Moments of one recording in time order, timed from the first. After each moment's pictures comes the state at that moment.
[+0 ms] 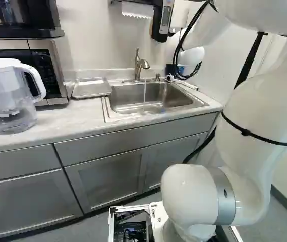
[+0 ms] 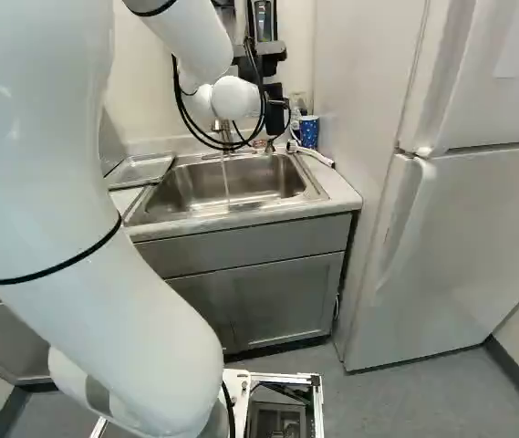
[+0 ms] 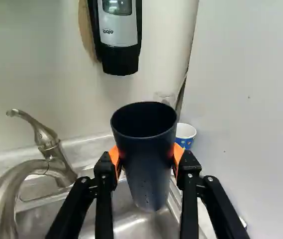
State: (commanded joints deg) arm -11.1 -2.4 -56.0 -7.2 26.3 3.2
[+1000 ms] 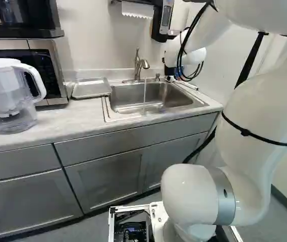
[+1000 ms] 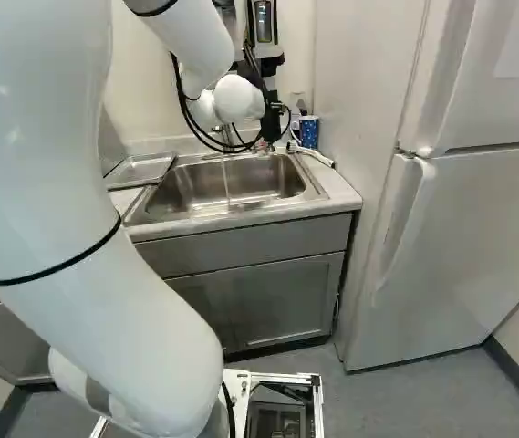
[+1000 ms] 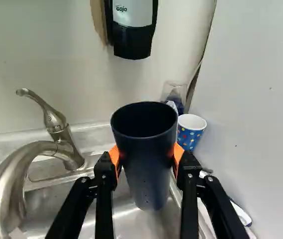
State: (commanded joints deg) arm -11.2 -2.2 -55.2 -15.1 23.8 9.9
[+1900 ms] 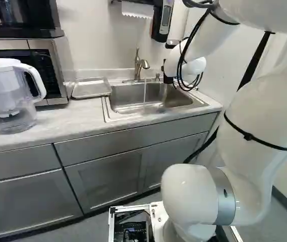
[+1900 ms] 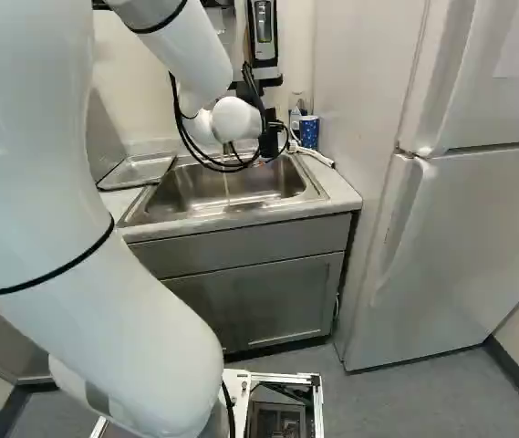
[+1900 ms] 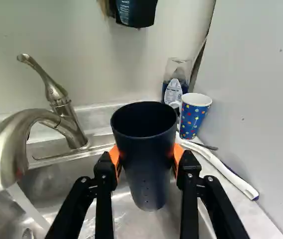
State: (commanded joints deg) arm -11.6 0.3 -47.3 -15.1 27.3 9.9
